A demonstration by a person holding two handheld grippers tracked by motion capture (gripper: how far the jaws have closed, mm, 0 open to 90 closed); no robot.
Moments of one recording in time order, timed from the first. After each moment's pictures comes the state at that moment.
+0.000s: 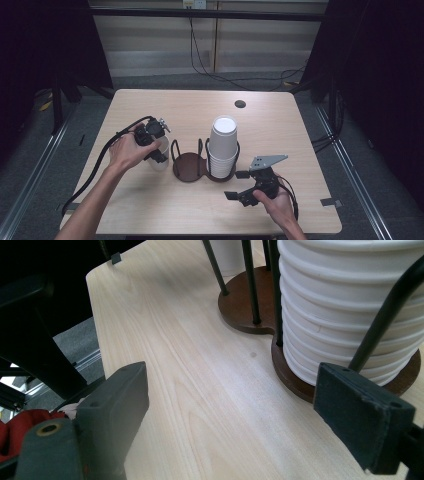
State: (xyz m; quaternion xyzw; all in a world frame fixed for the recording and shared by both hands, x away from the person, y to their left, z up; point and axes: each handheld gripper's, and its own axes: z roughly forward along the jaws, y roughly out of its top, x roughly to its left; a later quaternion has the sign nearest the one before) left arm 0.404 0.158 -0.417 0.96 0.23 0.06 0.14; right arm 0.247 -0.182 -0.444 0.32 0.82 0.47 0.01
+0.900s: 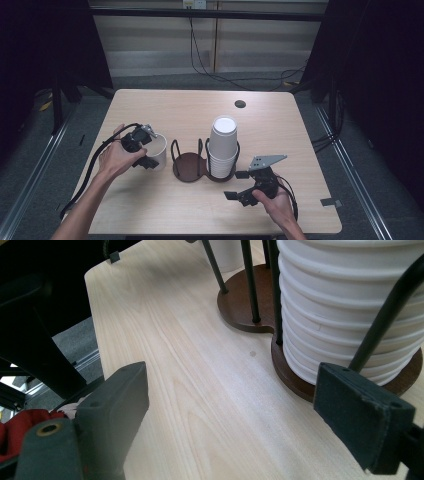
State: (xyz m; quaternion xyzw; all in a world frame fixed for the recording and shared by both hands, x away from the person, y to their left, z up) left arm 0.395 0.202 -0.435 0.95 0.24 0.02 0.20; right arm 0.248 -0.181 -0.445 0.32 0.82 0.47 0.00
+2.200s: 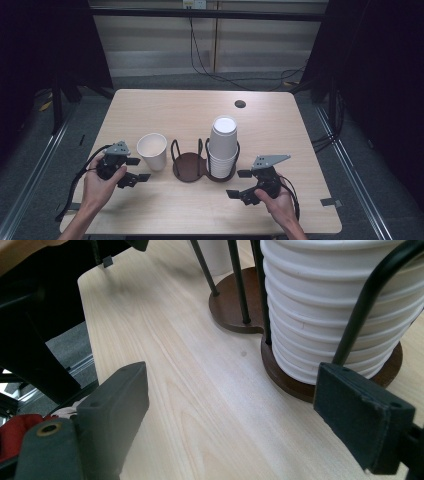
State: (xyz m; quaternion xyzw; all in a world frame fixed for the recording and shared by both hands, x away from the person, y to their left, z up) left arm 0.317 0.251 -0.440 0.87 0.29 0.05 0.39; right arm 0.248 -0.187 -0.444 0.33 0.82 0.47 0.01
